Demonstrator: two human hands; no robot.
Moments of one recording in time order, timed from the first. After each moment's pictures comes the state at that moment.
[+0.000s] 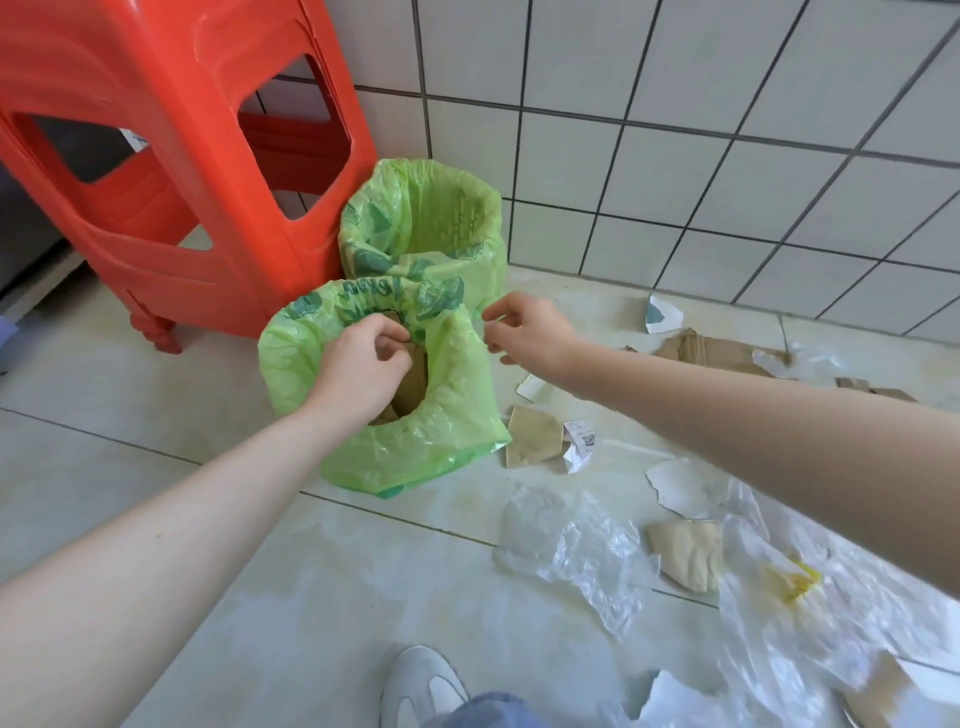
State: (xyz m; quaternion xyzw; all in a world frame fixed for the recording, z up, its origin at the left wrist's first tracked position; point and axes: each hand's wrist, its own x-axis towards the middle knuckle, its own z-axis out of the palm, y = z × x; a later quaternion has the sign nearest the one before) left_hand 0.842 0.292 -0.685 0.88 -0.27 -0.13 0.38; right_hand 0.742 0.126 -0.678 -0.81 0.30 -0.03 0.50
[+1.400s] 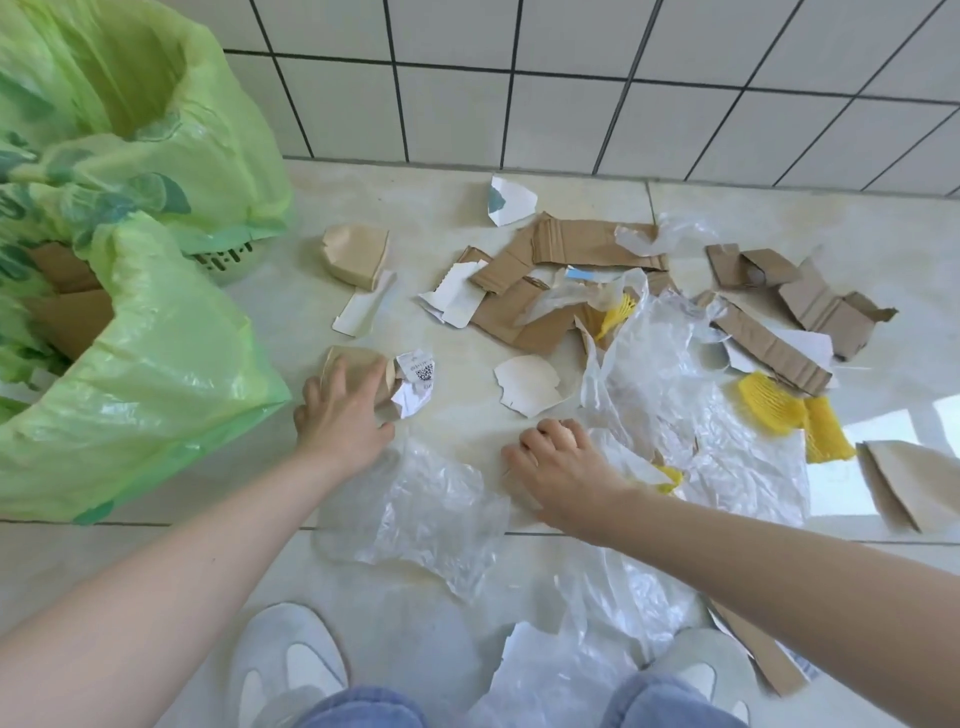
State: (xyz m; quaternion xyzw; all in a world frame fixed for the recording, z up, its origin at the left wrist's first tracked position) left_hand 0.716 0.163 -0.883 0.90 -0.37 -0.24 0.01; right_hand 0.478 0.057 -0.883 -0.97 0.16 0.20 -0.03
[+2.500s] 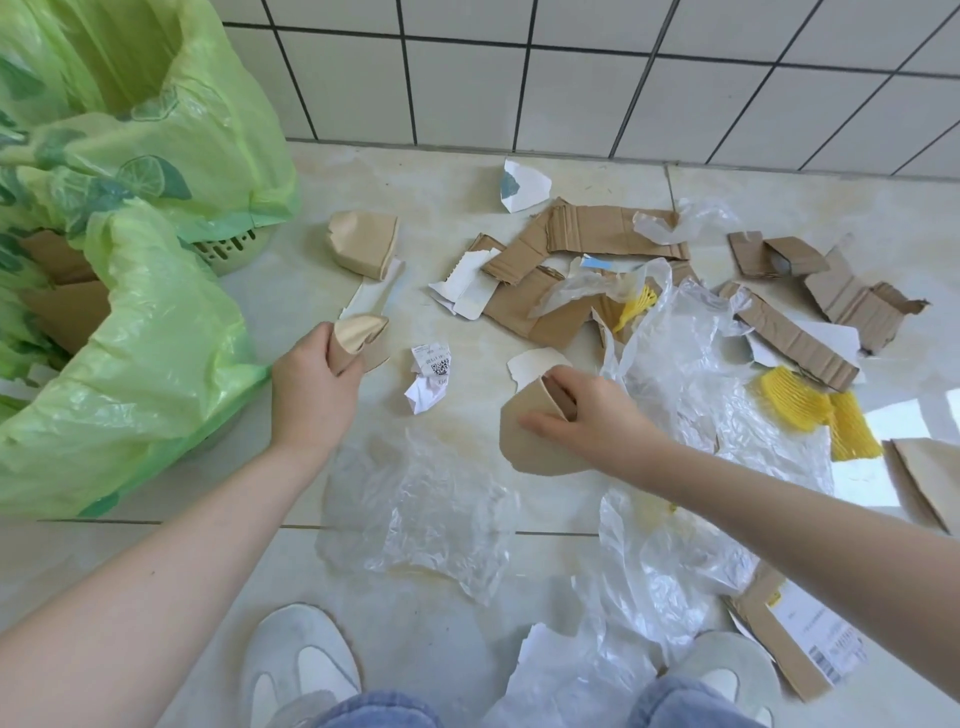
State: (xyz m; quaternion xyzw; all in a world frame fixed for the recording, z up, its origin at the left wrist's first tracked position) left_hand 0.738 0.163 -0.862 0.88 -0.31 -0.08 0.36; right_hand 0.509 0.025 -0.832 -0.82 0.39 0.04 0.41
